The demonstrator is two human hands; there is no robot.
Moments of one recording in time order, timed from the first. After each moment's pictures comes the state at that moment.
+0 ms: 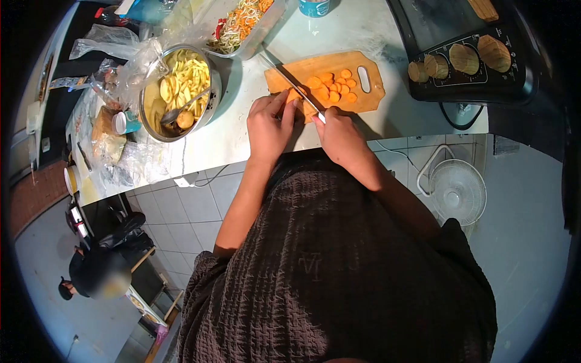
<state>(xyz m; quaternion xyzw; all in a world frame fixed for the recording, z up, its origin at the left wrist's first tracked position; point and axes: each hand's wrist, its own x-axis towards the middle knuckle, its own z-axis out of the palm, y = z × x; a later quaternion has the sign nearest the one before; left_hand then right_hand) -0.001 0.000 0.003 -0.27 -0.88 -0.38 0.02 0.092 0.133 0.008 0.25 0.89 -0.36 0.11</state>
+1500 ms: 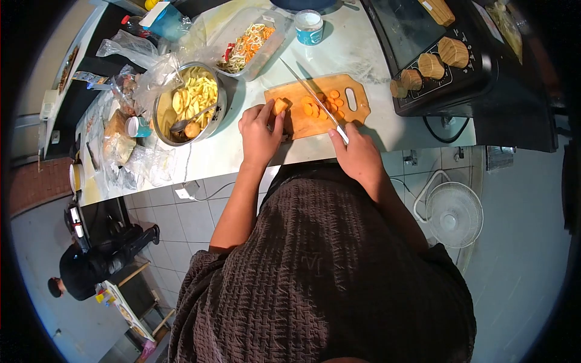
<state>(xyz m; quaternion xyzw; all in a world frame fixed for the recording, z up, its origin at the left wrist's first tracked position) -0.011 -0.006 -0.006 -0.28 -0.90 -0.32 0.08 0.129 0.167 0.050 0.29 0.88 -0.35 0.09</state>
